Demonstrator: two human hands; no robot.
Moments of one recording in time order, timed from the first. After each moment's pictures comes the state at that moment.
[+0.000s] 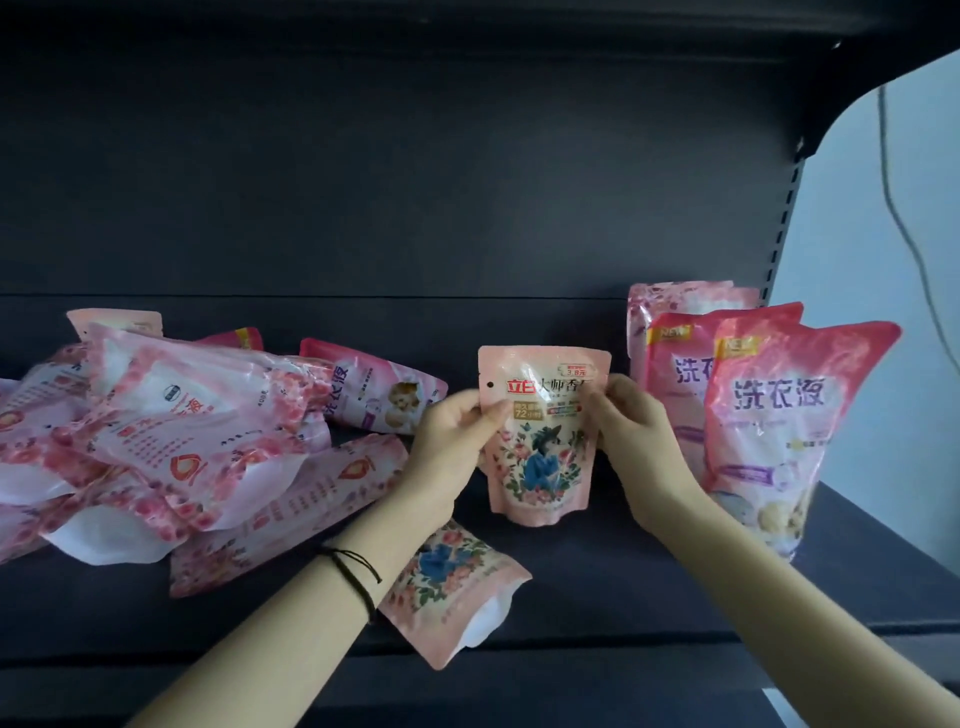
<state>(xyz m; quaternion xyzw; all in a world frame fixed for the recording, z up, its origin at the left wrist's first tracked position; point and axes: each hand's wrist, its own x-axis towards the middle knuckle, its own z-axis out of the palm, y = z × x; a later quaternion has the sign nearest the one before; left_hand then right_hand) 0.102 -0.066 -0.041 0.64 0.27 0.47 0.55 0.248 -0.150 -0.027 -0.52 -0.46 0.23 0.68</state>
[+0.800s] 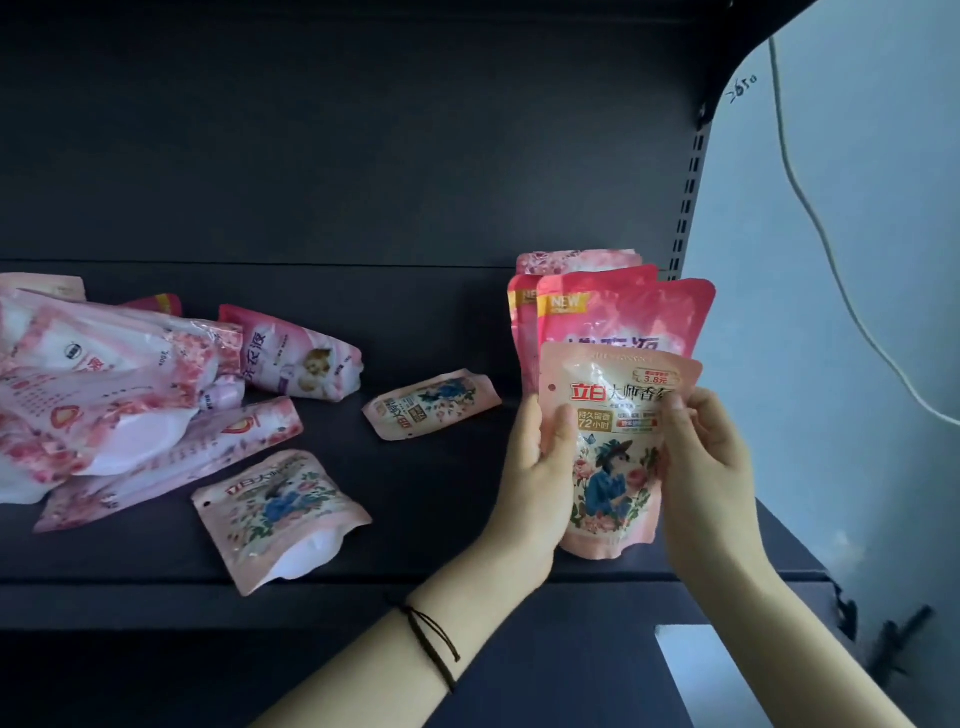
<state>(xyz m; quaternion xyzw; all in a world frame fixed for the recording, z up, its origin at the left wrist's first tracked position) 0.254 -0.214 -0.072 0.59 0.22 0.45 0.63 0.354 -0.270 -0.059 -0.45 -0.38 0.17 0.79</state>
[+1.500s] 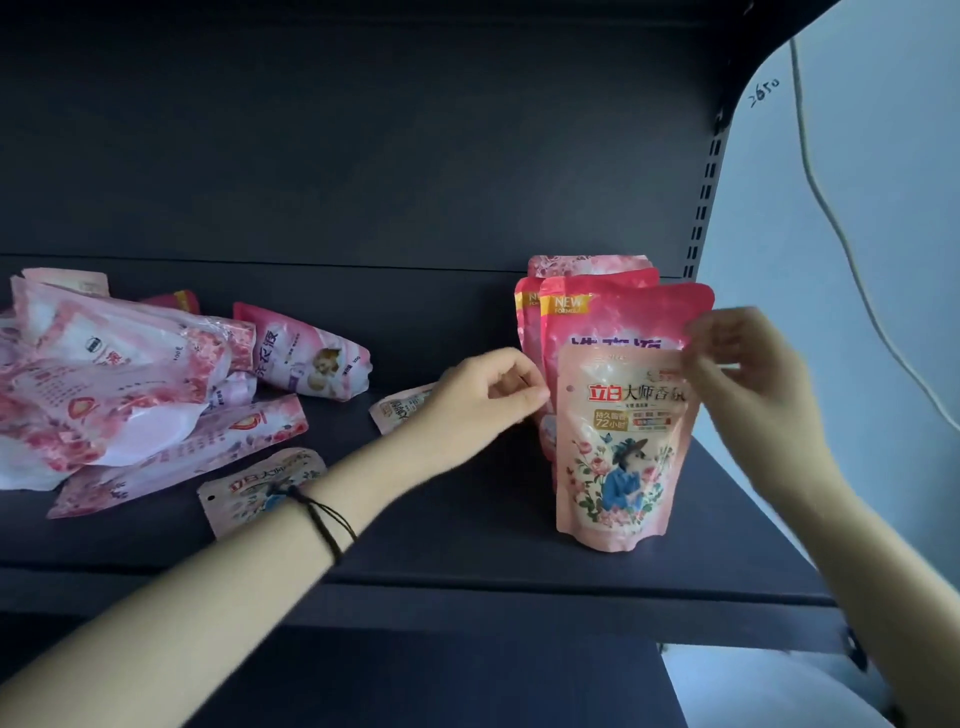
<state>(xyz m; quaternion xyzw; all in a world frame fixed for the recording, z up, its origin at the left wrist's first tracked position) 0.208 -0.154 -0.016 0.84 0.24 0.36 0.35 0.405 -0.268 -0.003 -0.55 -0.55 -0.04 0.63</state>
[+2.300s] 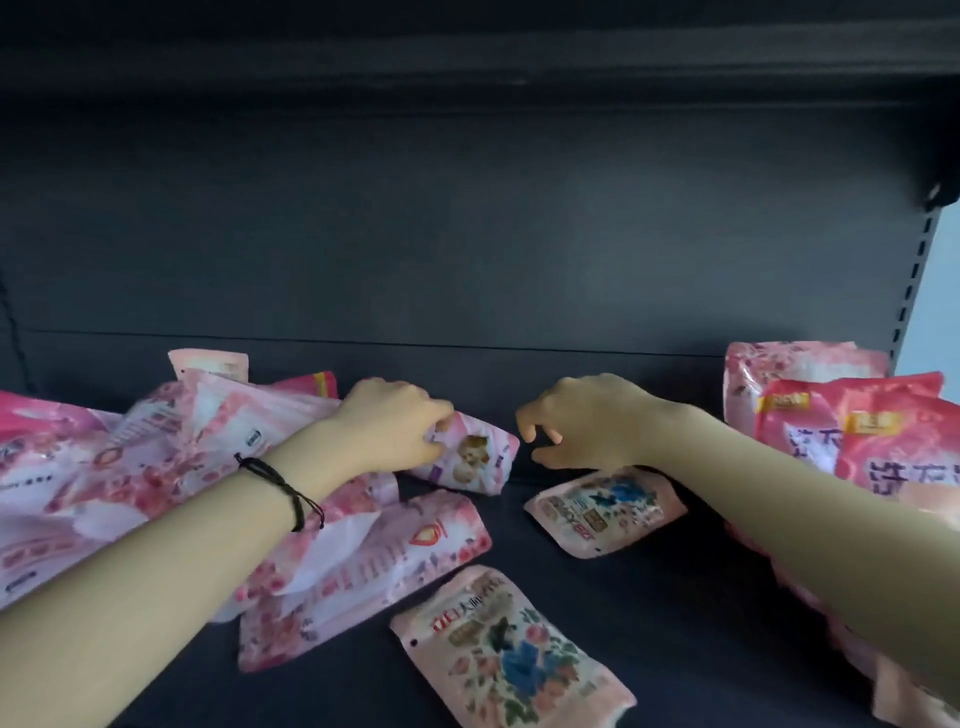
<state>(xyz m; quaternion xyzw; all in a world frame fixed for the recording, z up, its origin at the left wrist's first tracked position) 0.004 0.042 0.033 0.89 0.37 0.09 -0.25 0.211 -0.052 0.059 -0.56 -0.80 -0.19 -0.03</state>
